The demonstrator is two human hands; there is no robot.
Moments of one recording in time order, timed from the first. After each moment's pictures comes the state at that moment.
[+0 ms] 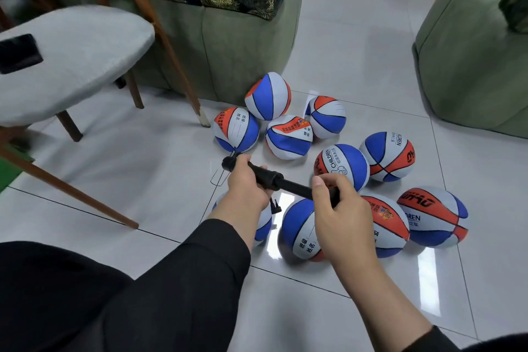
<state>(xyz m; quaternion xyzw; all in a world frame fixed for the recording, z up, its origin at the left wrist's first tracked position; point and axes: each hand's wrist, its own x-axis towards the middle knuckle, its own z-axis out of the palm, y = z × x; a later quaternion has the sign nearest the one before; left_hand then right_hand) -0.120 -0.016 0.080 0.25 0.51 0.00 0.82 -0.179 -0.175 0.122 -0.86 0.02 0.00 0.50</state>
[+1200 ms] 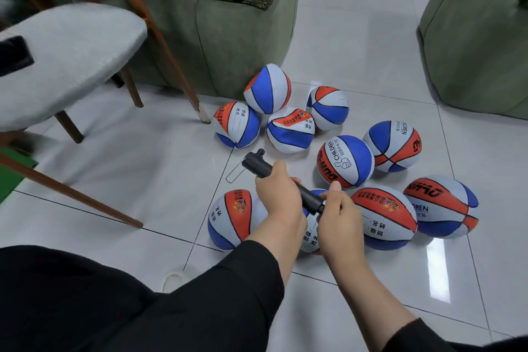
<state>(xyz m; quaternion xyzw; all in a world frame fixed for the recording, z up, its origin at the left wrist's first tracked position) -0.133 -0.089 0.073 0.39 0.50 0.11 0.77 -0.172 -0.175 0.052 -0.83 0.12 0.01 0.54</state>
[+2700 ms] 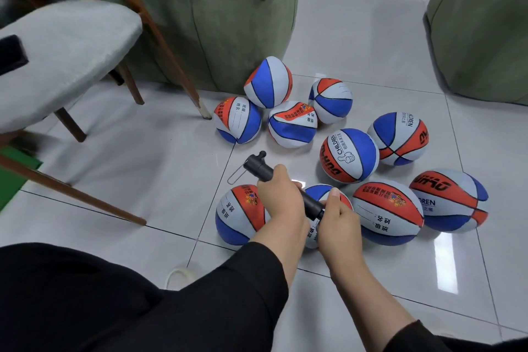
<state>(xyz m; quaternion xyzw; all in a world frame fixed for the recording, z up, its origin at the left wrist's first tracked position) -0.135 -0.094 0.058 0.40 0.52 0.11 0.75 -0.178 -0.171 0.047 -0.80 0.20 0.09 0.55</state>
